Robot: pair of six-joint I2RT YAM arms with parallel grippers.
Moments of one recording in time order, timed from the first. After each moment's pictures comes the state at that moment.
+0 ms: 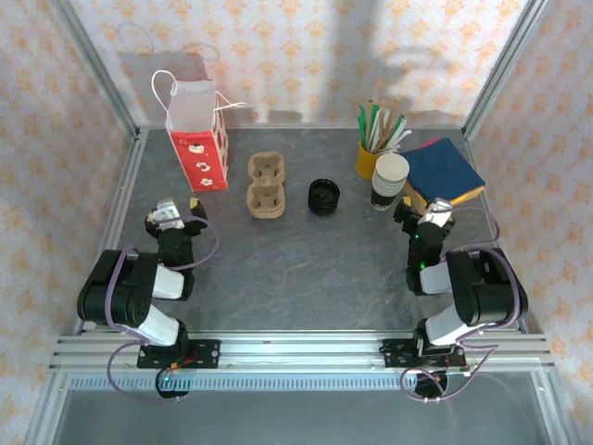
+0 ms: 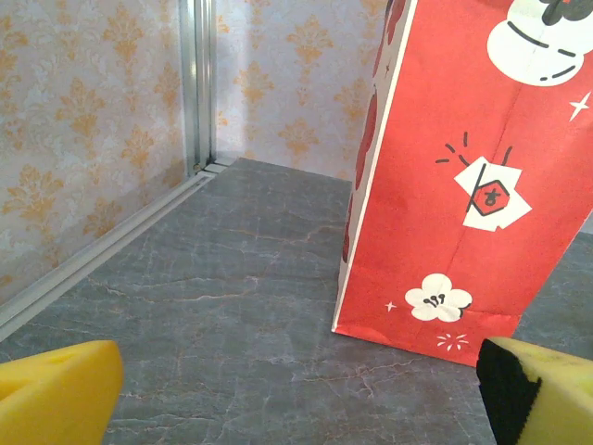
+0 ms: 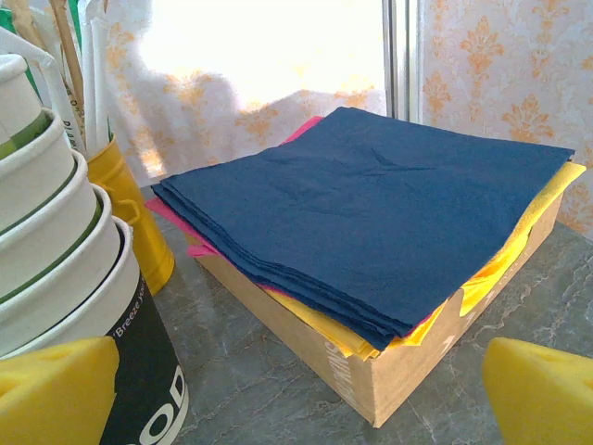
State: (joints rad) left arm 0.01 1.53 0.18 1.27 -0.36 -0.14; right arm 0.06 1.52 0.22 1.15 0.34 0.22
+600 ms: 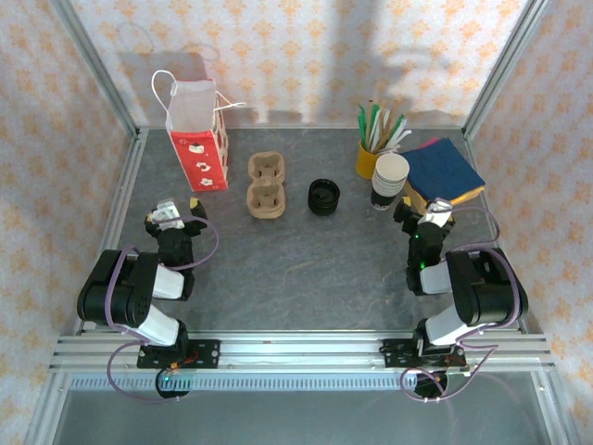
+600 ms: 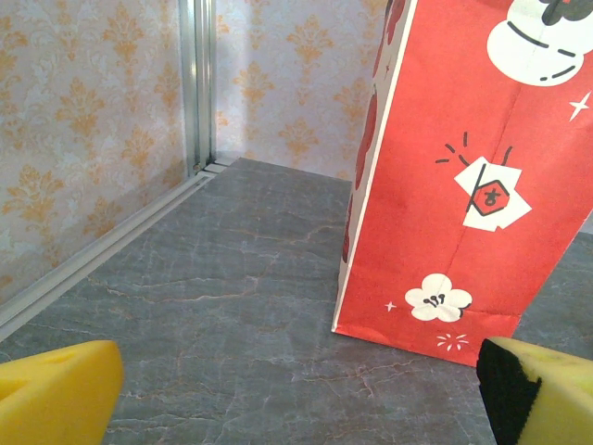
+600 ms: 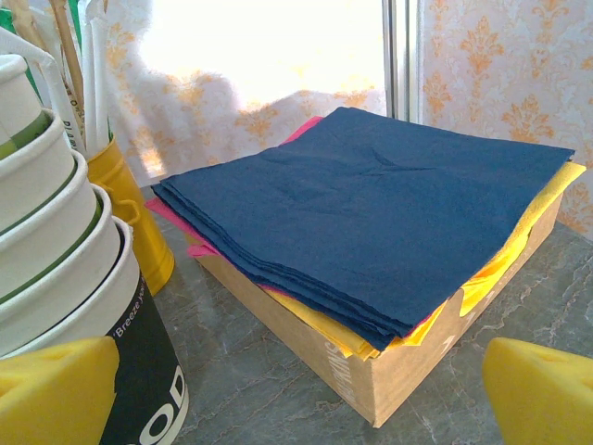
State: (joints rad) left arm 0.01 1.53 0.18 1.27 -0.36 -0.14; right arm 0.06 1.52 0.22 1.15 0.34 0.22
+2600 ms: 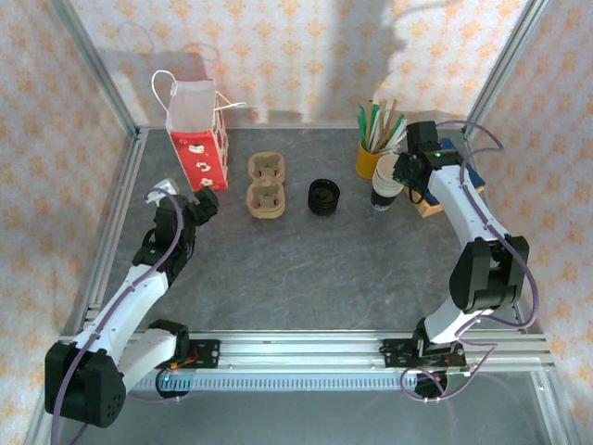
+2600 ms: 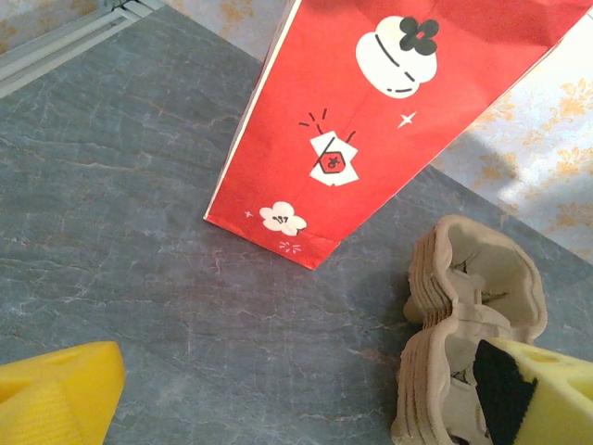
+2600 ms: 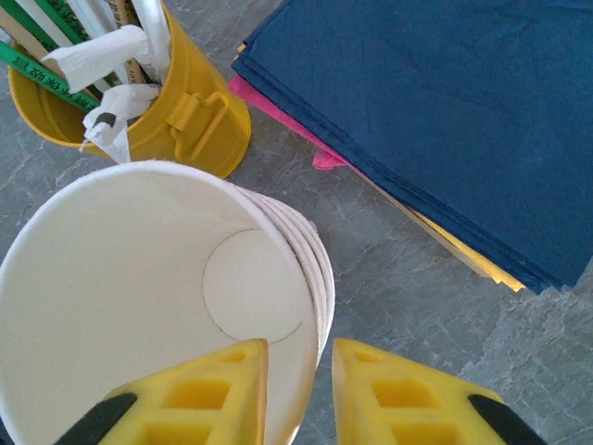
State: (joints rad) left arm -0.15 0.97 0.61 -0.10 -0.31 -0.62; right arm 0.11 1.61 1.43 -0.81 0.13 0.55
